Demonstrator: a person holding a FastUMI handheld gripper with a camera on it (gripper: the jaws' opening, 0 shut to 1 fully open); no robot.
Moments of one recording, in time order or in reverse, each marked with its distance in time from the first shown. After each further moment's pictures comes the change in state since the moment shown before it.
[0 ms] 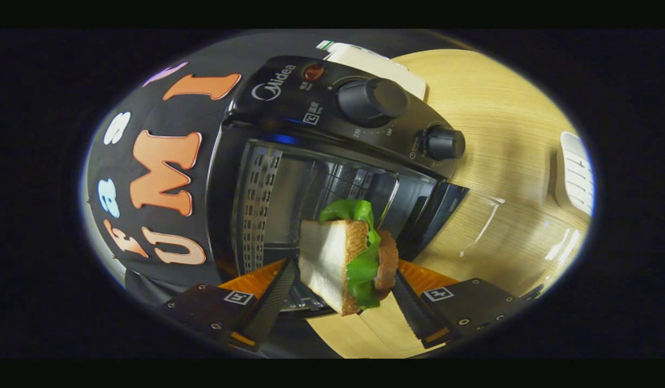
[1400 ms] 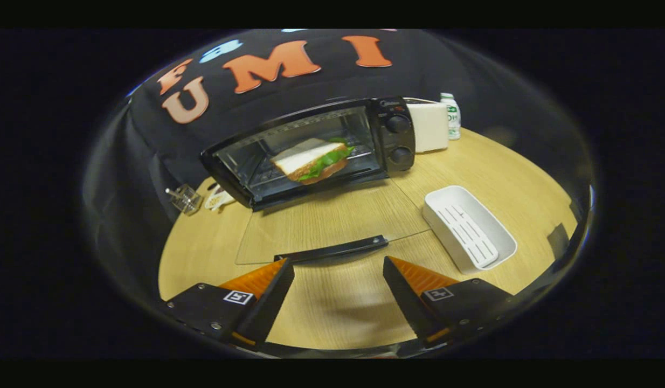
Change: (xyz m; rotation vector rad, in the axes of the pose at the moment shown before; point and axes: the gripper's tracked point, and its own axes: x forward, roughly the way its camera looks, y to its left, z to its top) arm -0.162 -0.119 -0.069 -1.022 0.036 -0.301
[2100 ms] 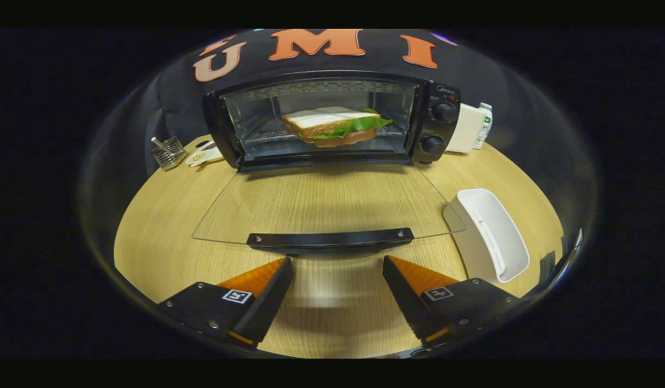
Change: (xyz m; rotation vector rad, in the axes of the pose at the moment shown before) arm 0.045 -0.002 -0.024 -0.187 0.074 -0.078
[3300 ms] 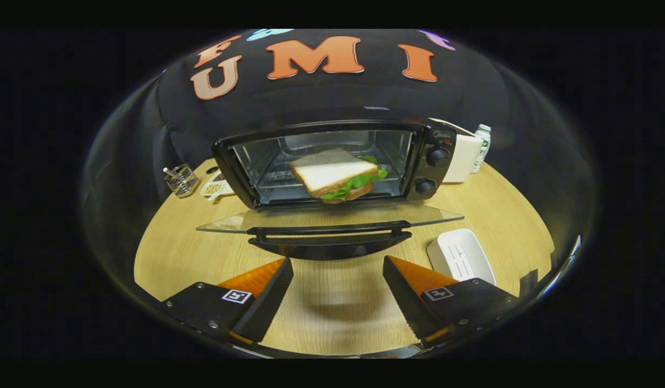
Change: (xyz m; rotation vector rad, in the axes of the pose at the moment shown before) arm -0.047 -0.001 0.087 0.057 -0.098 0.045
